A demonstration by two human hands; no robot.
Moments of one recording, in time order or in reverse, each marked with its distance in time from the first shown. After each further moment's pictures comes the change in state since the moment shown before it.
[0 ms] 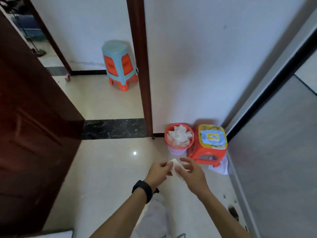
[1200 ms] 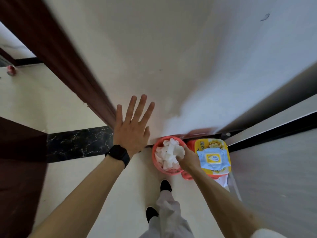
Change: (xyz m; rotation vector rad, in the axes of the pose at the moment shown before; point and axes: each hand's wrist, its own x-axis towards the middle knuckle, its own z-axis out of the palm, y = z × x) left_hand 0.429 0.261 -0.114 1.470 0.544 0.747; right_hand 0.488 0.020 -0.035 -0.591 -0.048 0.355
